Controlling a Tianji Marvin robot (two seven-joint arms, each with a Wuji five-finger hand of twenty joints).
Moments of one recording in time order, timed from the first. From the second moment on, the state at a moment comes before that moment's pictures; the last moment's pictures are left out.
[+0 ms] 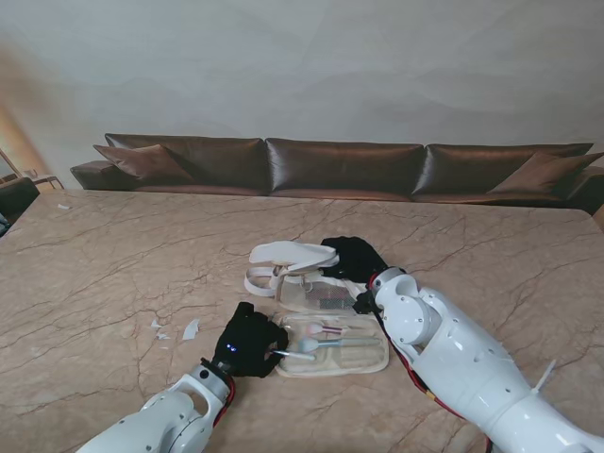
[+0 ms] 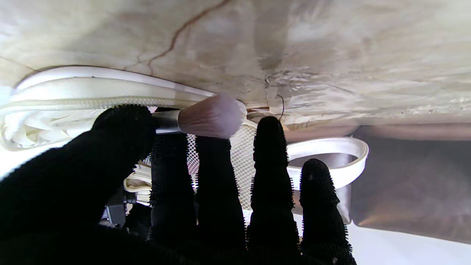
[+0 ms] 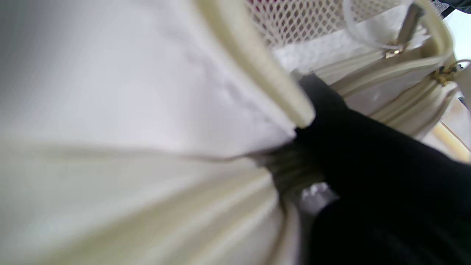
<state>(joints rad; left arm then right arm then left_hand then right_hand) 1.45 -1.08 -0.76 -1.32 1.11 0.02 0.55 -1.13 -1.20 0.88 -1.10 -0.37 -0.16 -0.16 0.56 -0.63 0.94 -0.23 0.82 -0.23 0.93 0.28 1.00 -0.10 0.37 0.45 0.75 0.12 0.57 0.80 0.10 0.18 1.03 0.73 0.57 -0.70 1.13 -0.33 0.78 -0.17 0.96 0.29 1.12 -0.01 0.84 0.46 1.21 0.08 1.05 0.70 0.99 0.14 1.63 0.63</state>
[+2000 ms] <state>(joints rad) 1.32 -1.15 -0.46 -1.29 1.06 0.22 0.63 -1.14 -1.20 0.88 -1.10 -0.37 -0.17 -0.16 0.57 -0.65 0.94 -0.24 0.91 -0.13 0.93 0.22 1.32 -0.06 0.46 0.71 1.01 0.13 0.74 0.90 0.27 0.19 1.15 0.74 0.57 -0.70 1.13 -0.33 0.78 -0.17 0.96 0.29 1.12 -0.01 0.84 0.46 1.21 0.08 1.06 0.70 0.99 0.14 1.63 0.63</state>
